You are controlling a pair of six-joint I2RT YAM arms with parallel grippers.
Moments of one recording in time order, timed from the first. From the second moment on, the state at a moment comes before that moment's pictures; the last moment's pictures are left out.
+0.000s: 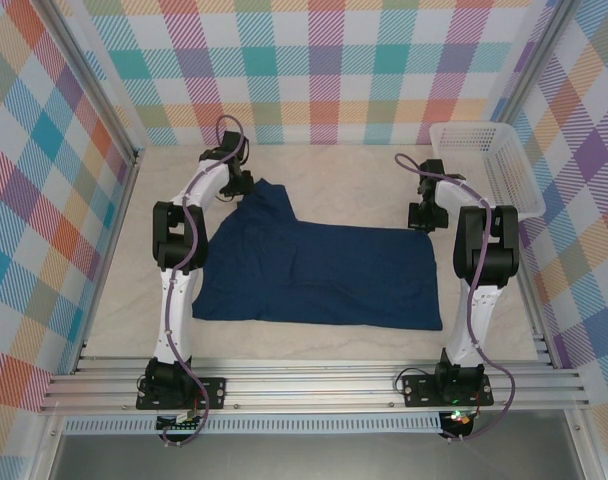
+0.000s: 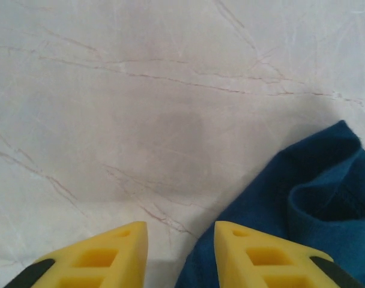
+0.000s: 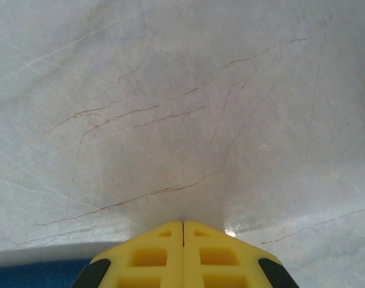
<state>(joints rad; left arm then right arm) -0.17 2.47 2.19 -0.83 -0.08 -0.29 0.03 2.10 1.53 -0.78 0.10 0.15</state>
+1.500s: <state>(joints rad) -0.18 2.44 2.19 -0.76 0.19 -0.32 0.03 2.00 1.45 -0.71 0.10 0.15</state>
